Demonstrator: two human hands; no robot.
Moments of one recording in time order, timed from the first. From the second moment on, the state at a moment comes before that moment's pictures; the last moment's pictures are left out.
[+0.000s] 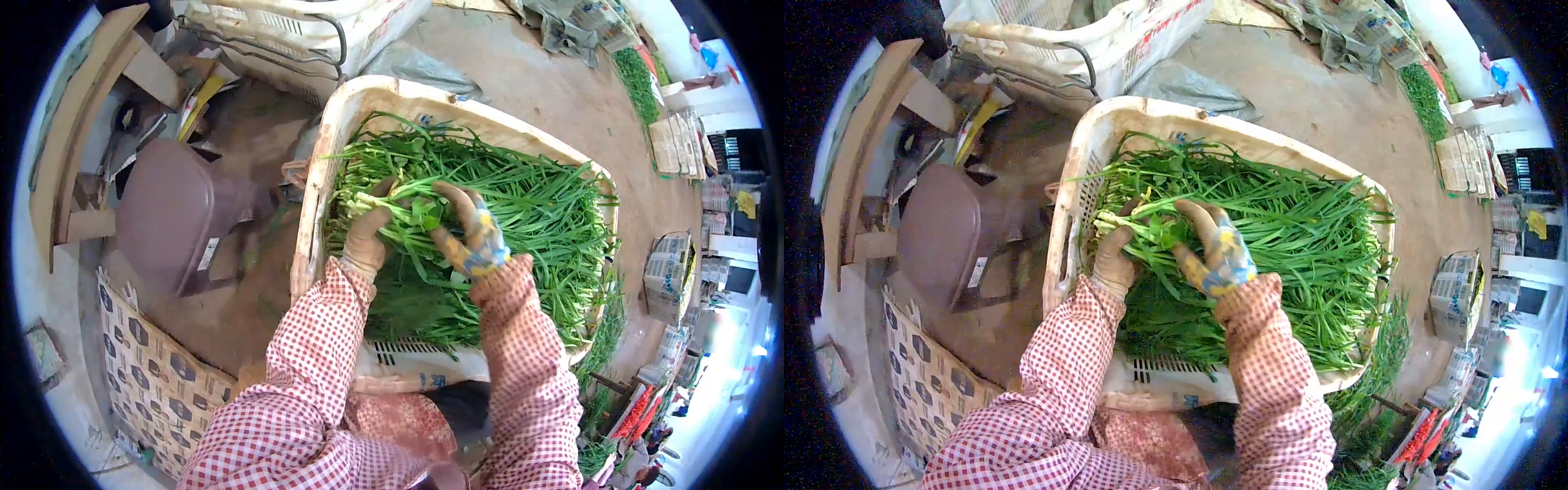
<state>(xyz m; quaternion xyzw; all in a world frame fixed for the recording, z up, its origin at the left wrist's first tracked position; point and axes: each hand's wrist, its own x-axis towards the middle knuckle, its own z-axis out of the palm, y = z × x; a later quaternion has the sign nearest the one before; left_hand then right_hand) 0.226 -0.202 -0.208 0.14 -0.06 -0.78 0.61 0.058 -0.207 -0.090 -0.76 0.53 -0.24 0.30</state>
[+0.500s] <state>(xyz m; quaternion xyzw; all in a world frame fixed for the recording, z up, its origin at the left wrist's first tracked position) 0.231 -0.203 -0.181 0.24 -0.28 -0.81 0.46 0.038 -0.193 -0.104 -0.62 0.57 -0.19 0.51</state>
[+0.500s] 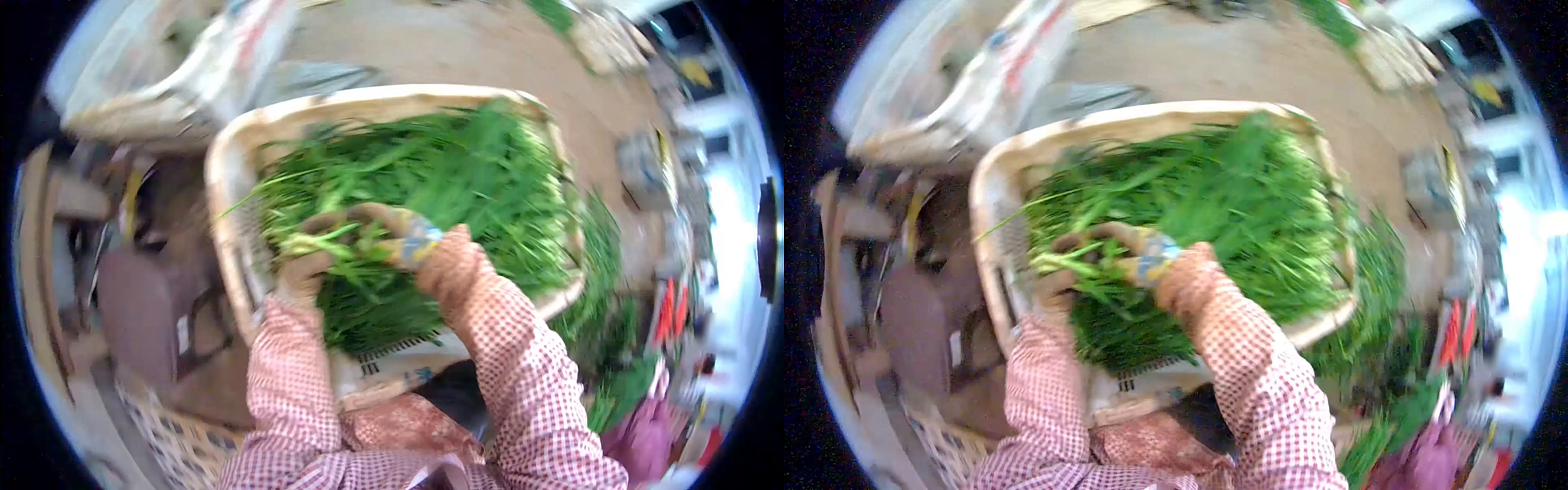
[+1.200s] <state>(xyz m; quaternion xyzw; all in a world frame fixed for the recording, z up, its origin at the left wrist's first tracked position) 0.230 -0.203 -0.194 0.16 -0.28 -0.76 0.56 -0.149 -0.065 0.120 -0.76 0.51 -0.17 -0.35</state>
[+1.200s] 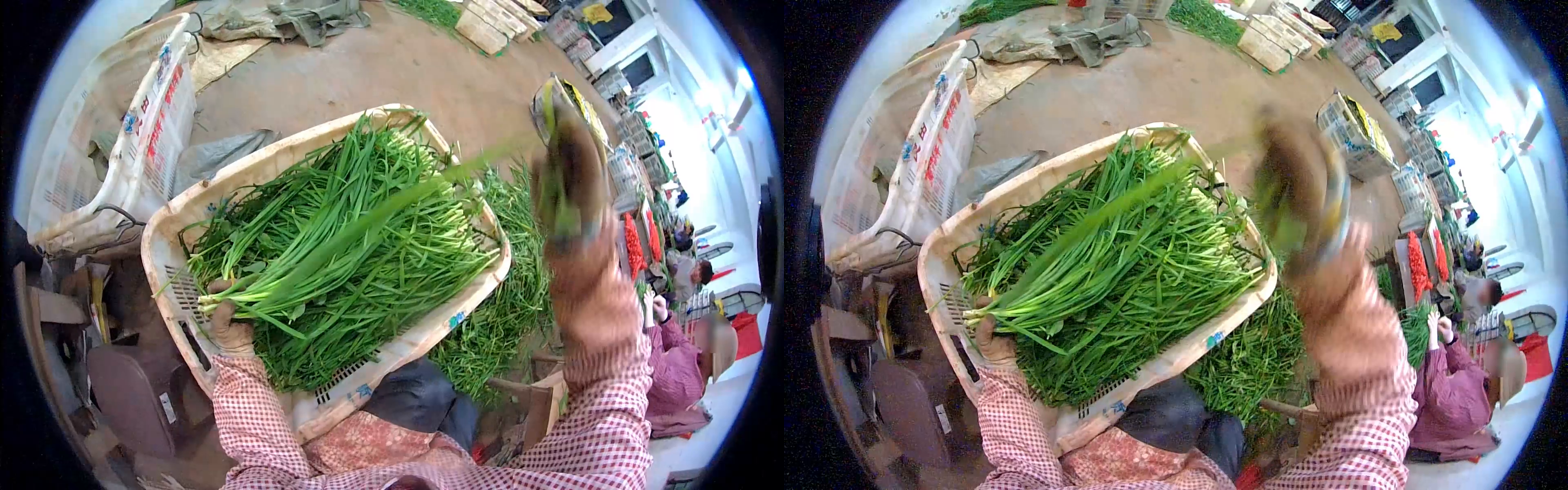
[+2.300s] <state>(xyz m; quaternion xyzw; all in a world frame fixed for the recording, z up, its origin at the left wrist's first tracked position) 0.210 -0.194 -0.174 0.16 -0.23 -0.75 0.60 0.027 -0.237 -0.031 -0.77 0.61 -0.07 0.16</state>
